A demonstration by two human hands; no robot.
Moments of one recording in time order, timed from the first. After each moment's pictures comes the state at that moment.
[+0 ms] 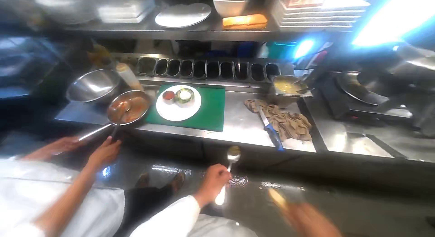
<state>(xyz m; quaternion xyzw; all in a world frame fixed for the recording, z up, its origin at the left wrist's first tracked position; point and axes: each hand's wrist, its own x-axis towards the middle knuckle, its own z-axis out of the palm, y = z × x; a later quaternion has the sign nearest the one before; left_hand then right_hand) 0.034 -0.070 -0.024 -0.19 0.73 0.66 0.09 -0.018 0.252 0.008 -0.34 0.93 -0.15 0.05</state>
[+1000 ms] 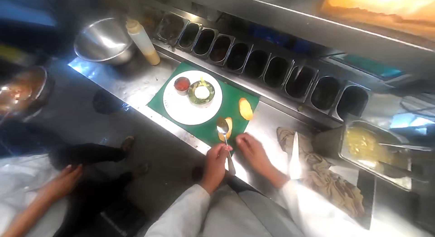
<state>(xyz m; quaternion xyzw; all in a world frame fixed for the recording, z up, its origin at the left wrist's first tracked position) -0.153 -0.129 -0.060 -0.43 0.56 0.68 -0.19 -0.325 -0.052 -0.069 -0.47 0.73 -0.38 0.31</state>
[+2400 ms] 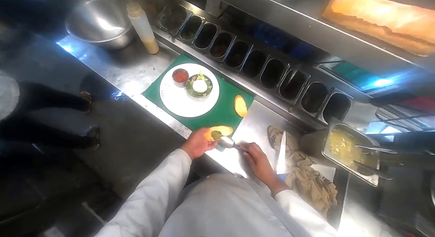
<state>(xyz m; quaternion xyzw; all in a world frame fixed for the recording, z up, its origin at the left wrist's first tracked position) -0.153 -0.196 -0.066 -0.48 0.17 0.86 -0.06 -0.347 0.031 -0.123 -0.55 0.75 -0.30 0.21</state>
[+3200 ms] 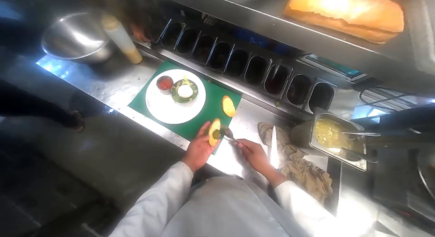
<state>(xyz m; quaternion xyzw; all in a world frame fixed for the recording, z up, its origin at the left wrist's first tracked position) -0.169 -0.161 -0.078 -0.24 0.17 0.93 -0.19 -0.359 0.010 -0.082 -0.37 0.78 -0.32 0.38</state>
